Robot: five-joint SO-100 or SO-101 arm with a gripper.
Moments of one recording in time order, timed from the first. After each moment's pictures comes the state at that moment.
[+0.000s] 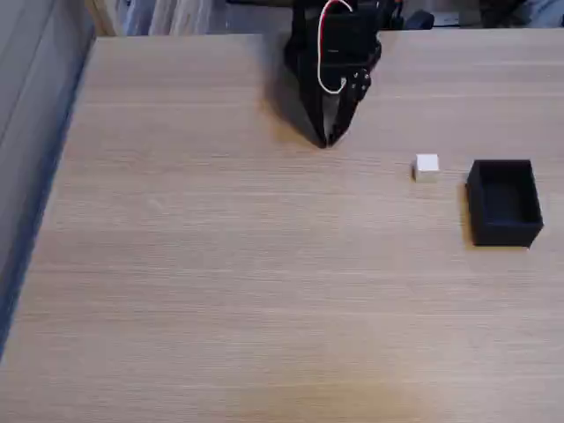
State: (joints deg) arm 1.2 190.5 177.2 77.1 -91.3
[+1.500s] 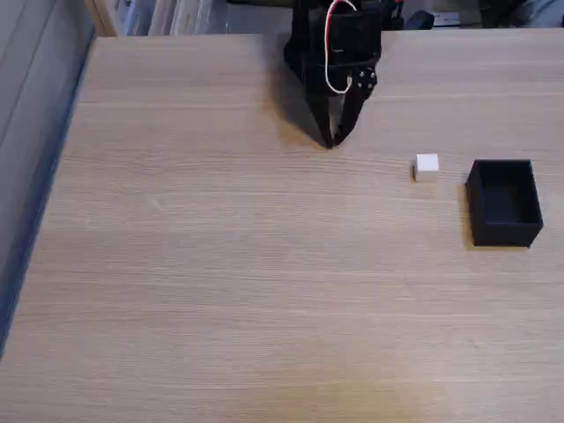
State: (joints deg) arm -2.6 190.4 177.2 77.0 -91.7
